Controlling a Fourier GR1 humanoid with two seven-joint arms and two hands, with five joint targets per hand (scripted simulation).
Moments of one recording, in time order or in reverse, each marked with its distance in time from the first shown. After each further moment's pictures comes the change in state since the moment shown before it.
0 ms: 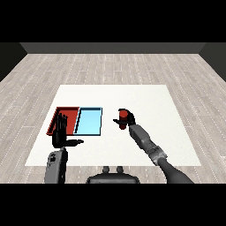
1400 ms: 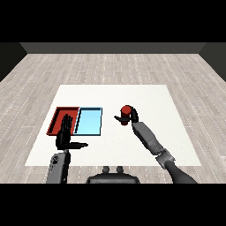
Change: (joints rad) left arm 0.043 -0.022 -0.083 -0.073 -0.059 0.004 0.030; right arm 0.092 -0.112 0.134 -0.341 0.085 -0.160 0.120
